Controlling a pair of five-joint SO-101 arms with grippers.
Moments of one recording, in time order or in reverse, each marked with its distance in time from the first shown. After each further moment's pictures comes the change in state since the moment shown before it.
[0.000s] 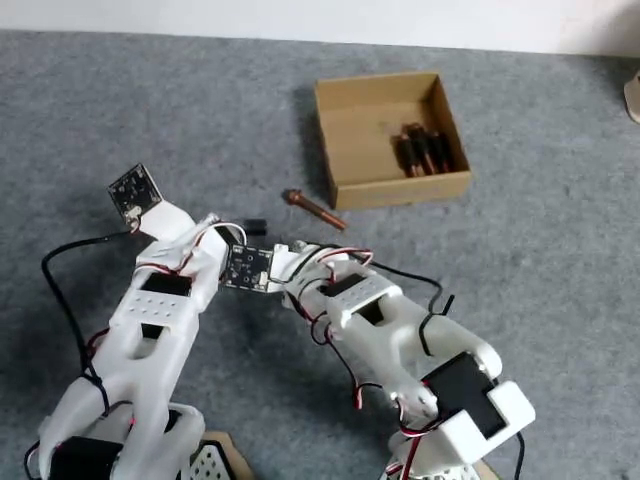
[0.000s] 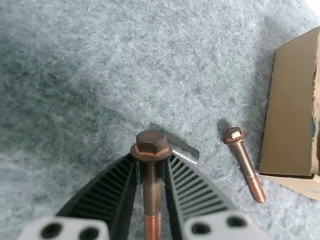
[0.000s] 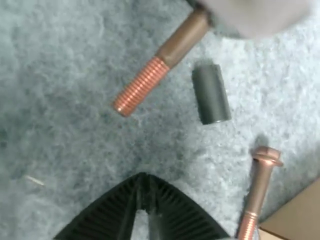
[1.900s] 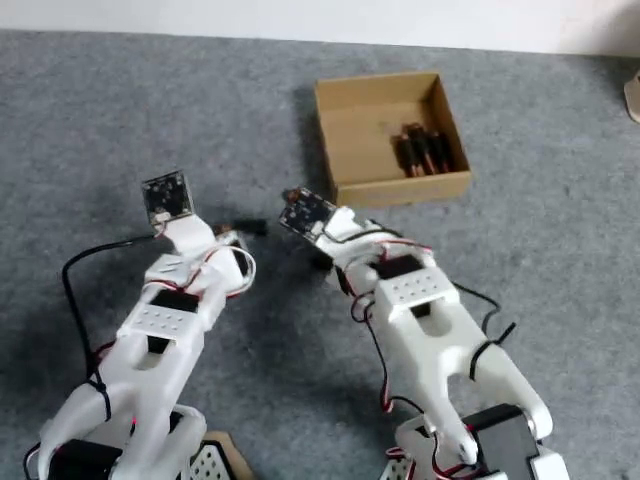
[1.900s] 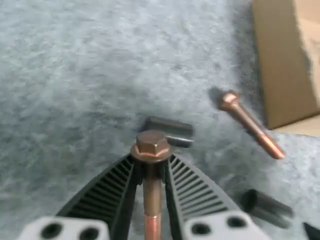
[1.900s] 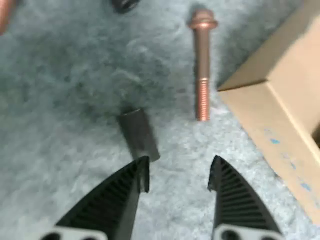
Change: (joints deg) left arm 1.3 -0.3 6.4 -8.1 -16.9; right arm 10.4 -21.6 -2.4 27.2 -8.6
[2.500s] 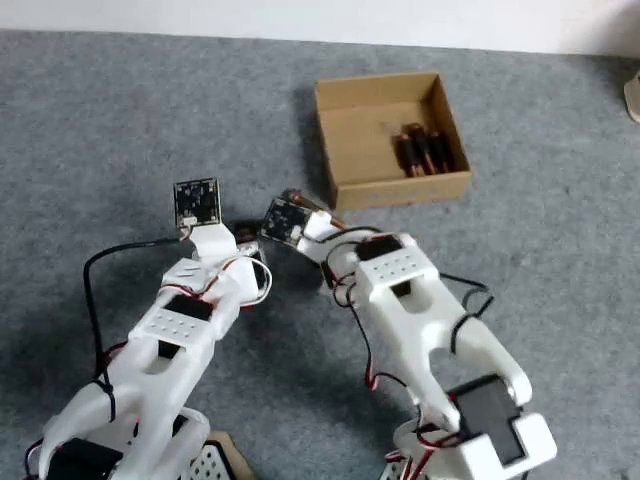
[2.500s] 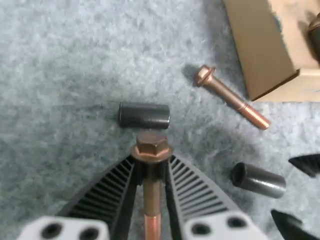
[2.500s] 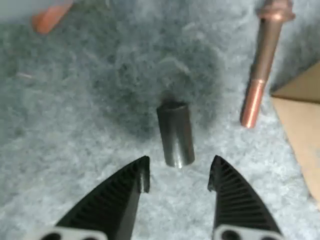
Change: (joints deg) left arm 4.2 0.0 1.4 -0.4 -3.6; right arm -2.6 11.2 -8.9 7.7 3.7
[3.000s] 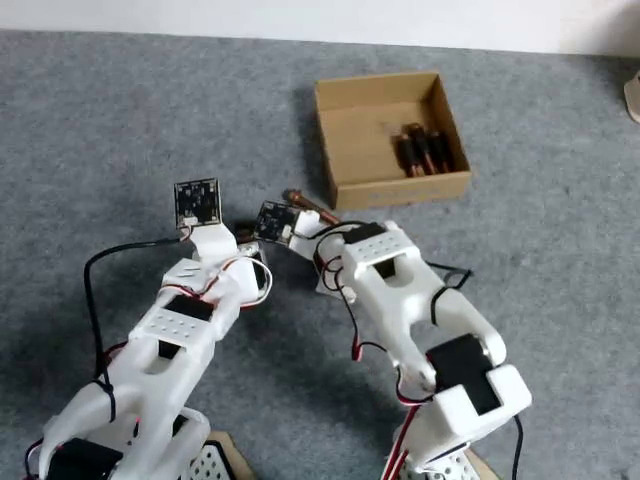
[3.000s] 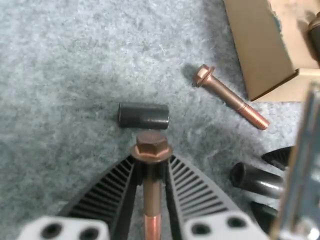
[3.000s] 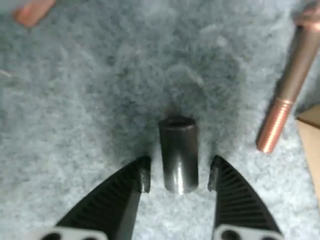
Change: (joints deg) left arm 0.1 0.0 0.0 0.0 0.0; right arm 0.0 11.3 -6.2 0.0 4.7
